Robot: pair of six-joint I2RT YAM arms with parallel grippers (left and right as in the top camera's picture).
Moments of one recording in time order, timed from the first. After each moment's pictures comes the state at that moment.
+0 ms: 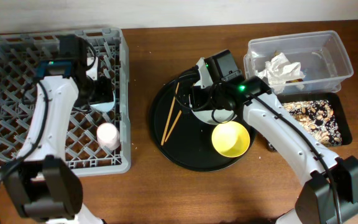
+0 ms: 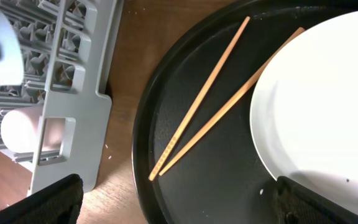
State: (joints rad) left arm 0.02 1.82 1.62 -1.12 0.05 -0.09; right arm 0.44 1.70 1.40 -0.71 -0.32 0.33
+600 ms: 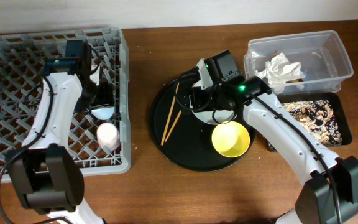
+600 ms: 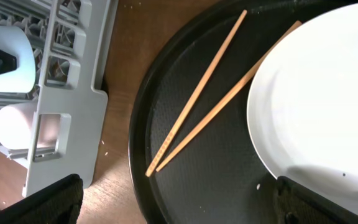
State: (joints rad) left arm 0.02 1.88 1.62 -1.16 0.01 -0.10; right arm 0.44 1.70 1.40 -0.73 -0.31 0.33
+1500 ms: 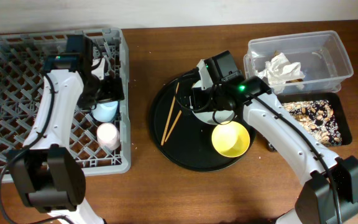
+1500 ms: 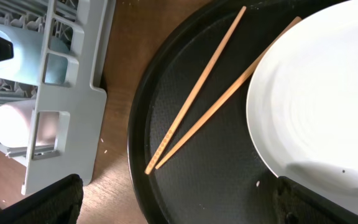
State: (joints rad) left arm -0.01 1.89 1.68 -1.17 0.14 -0.11; right arm 0.44 1.70 1.40 -0.74 -0.31 0.33
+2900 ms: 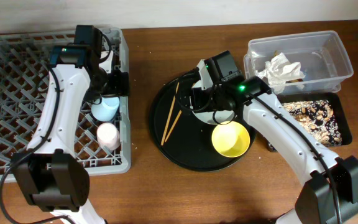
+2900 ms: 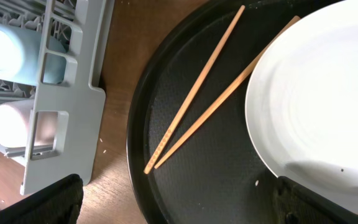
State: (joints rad) left arm -0.07 1.89 1.79 -1.25 0.12 -0.11; right arm 0.44 1.70 1.40 -0.74 -0.31 0.33
